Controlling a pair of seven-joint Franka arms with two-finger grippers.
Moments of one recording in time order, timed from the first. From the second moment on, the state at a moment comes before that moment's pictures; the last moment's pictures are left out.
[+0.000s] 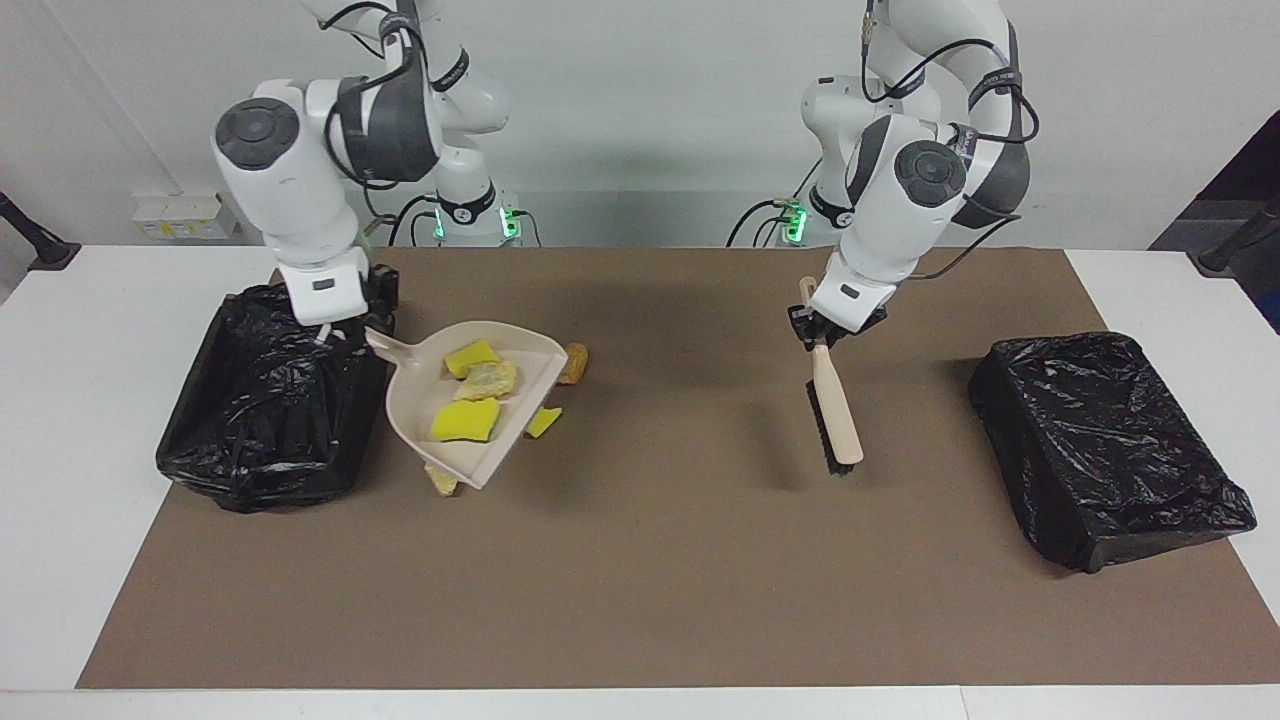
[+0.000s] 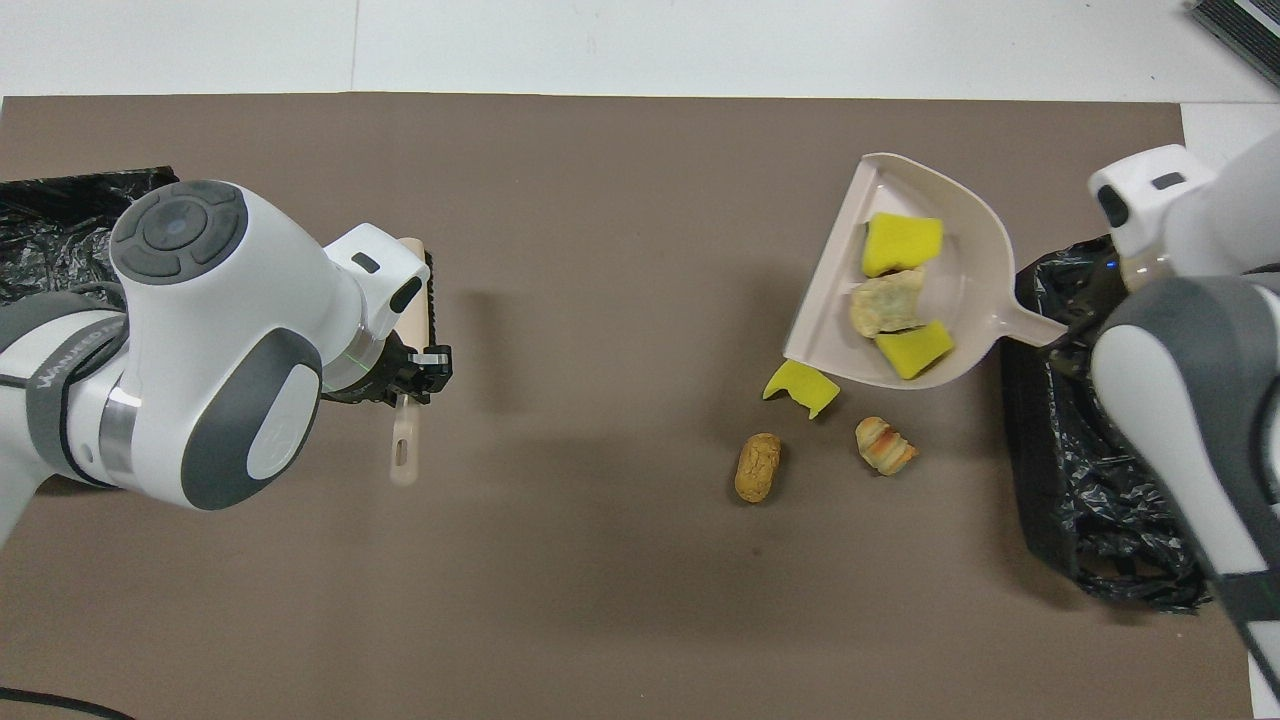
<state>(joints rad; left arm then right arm) -0.24 0.09 -0.14 -1.84 -0.08 1.82 -0.42 -0.11 0.11 0.08 -1.69 -0.10 1.71 -1.14</state>
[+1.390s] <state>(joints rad) -0.24 0.09 -0.14 -1.85 -0.08 1.82 -0.43 -0.39 0.14 0.09 -1.80 -0.74 1.99 -1.65</state>
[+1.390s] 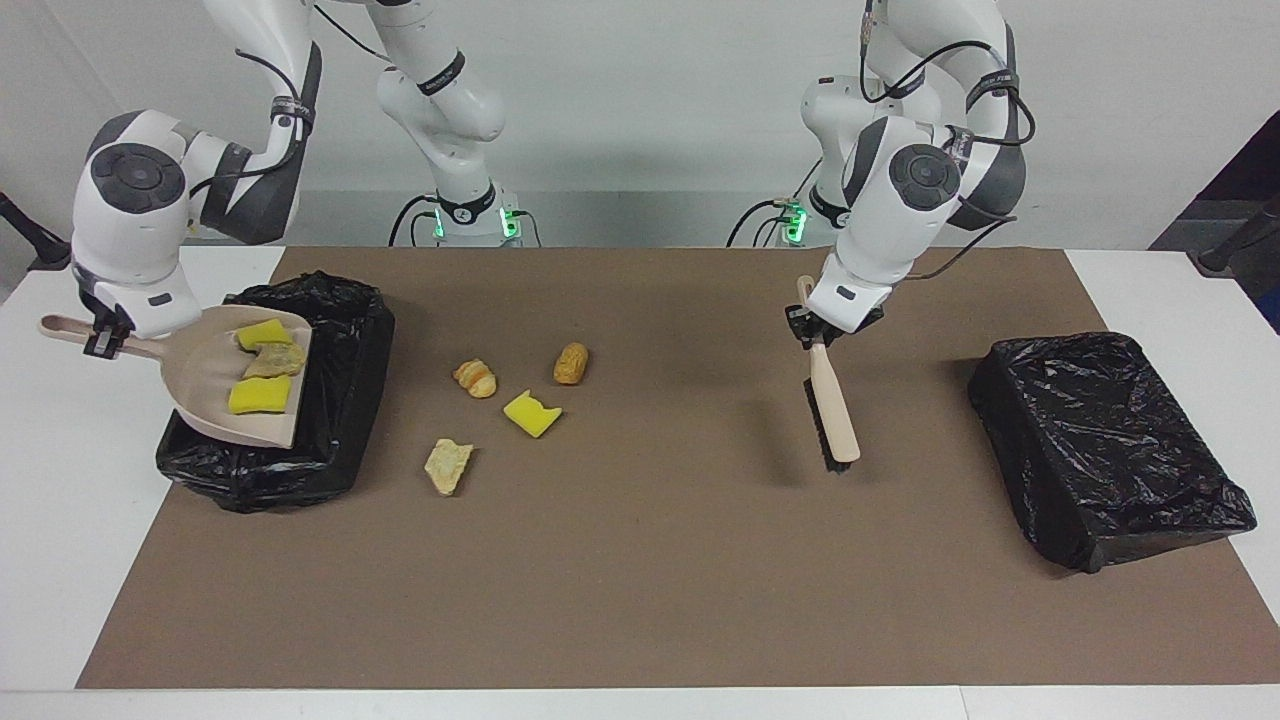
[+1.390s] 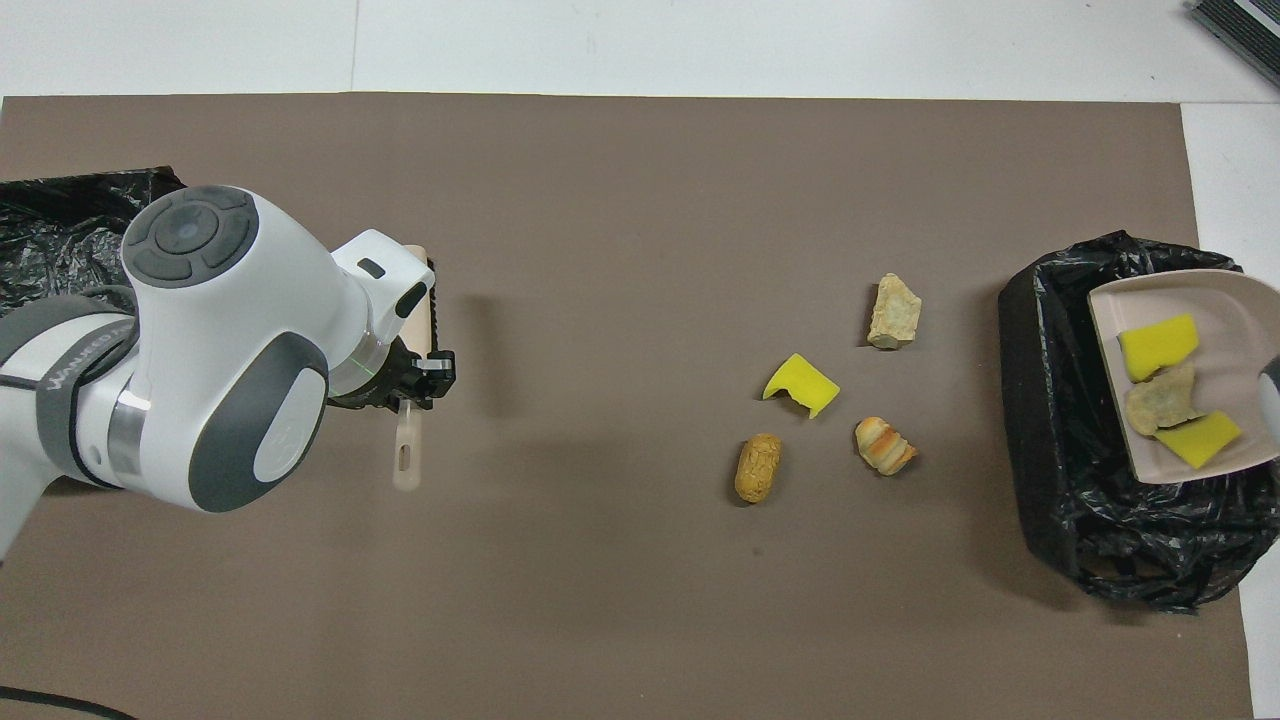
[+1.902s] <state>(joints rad) -0.24 0.09 -0.14 -1.85 -0.08 1.82 -0.43 -0.37 0.11 0.09 -1.84 -0.84 2.01 -1.66</state>
